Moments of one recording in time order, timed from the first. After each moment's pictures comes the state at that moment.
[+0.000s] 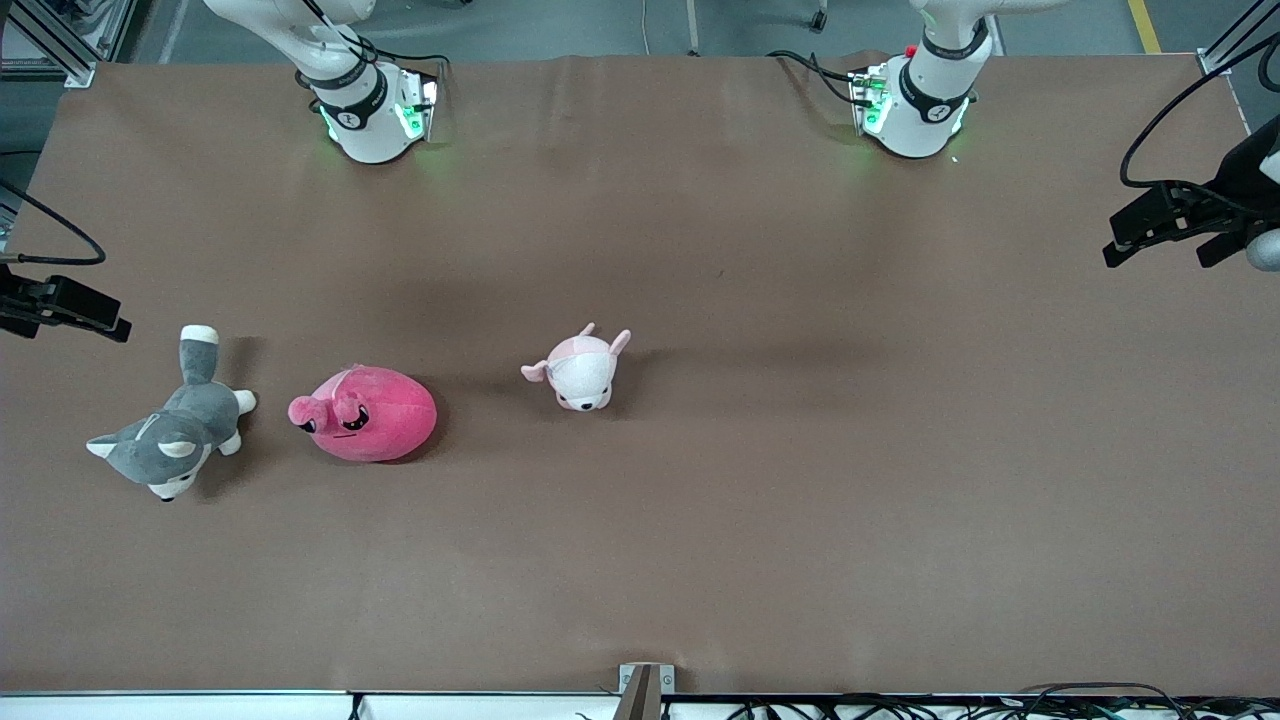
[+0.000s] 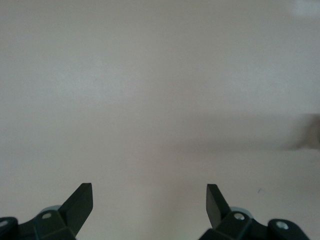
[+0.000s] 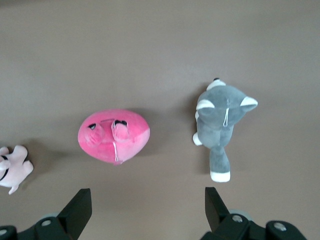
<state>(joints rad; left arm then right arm) 0.01 0.00 -0.06 -1.51 -0.03 1.55 -0.04 -0.03 0.21 -0.02 -1.28 -0.01 1.52 0.01</state>
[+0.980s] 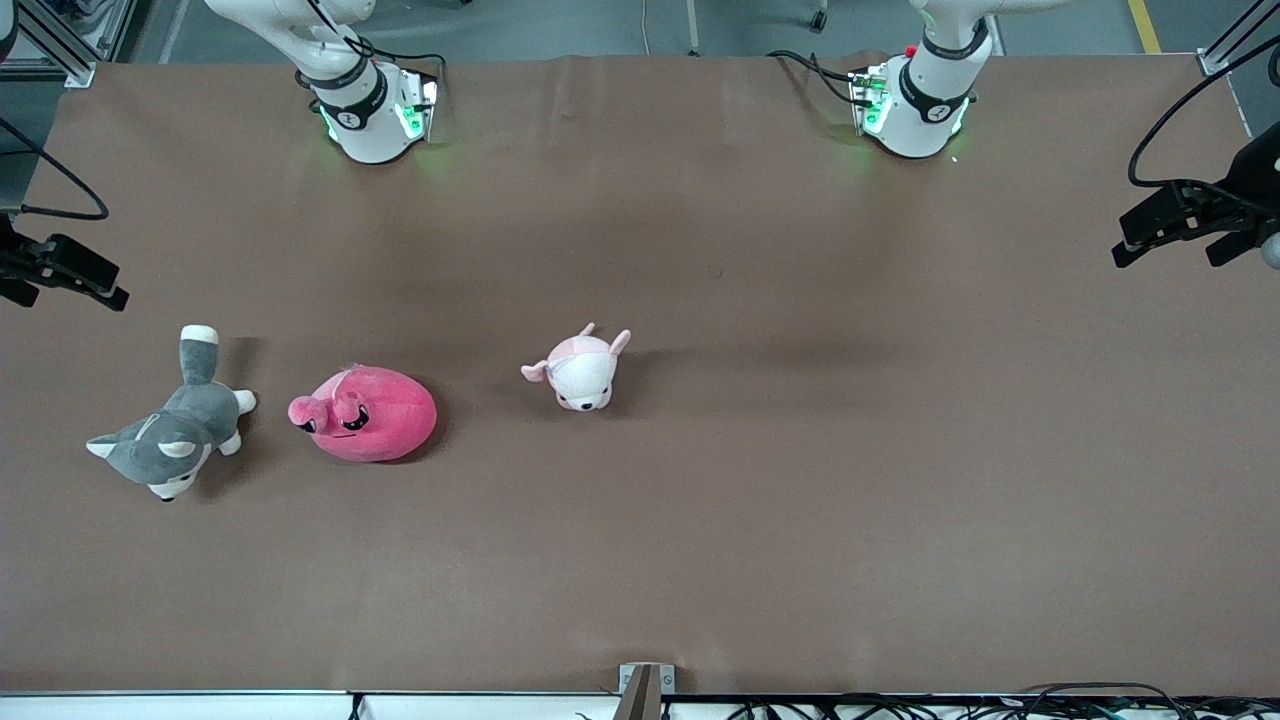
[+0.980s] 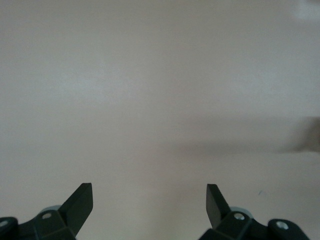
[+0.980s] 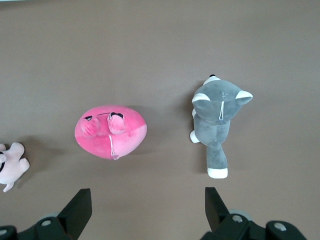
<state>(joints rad) 0.01 0.00 -0.05 -1.50 -0.03 1.55 -0.04 -0.04 0.02 -0.02 -1.54 0.00 1.63 -0.02</state>
